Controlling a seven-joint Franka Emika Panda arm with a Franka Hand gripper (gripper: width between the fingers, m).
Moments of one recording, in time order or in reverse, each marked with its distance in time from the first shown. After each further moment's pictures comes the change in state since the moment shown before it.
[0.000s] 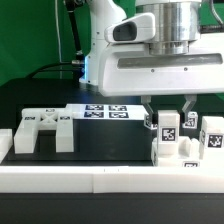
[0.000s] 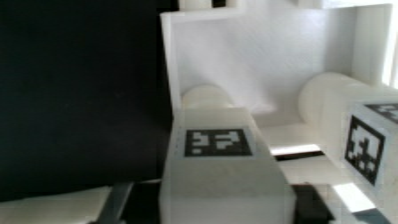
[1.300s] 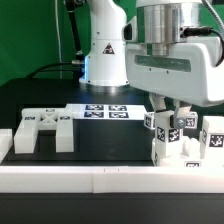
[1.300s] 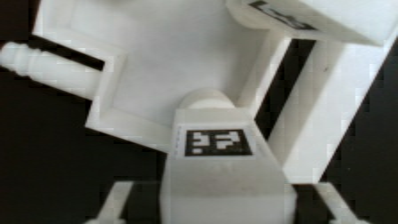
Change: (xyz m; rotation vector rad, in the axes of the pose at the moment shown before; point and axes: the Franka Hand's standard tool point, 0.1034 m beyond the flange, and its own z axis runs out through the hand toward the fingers) arm 0.002 -0.002 0.002 0.013 0.008 1.102
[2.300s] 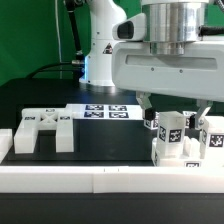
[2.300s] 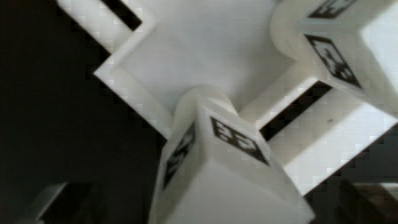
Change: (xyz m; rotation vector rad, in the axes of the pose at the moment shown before) arm -0.002 -0.002 -0.001 -0.031 0.013 -0.660
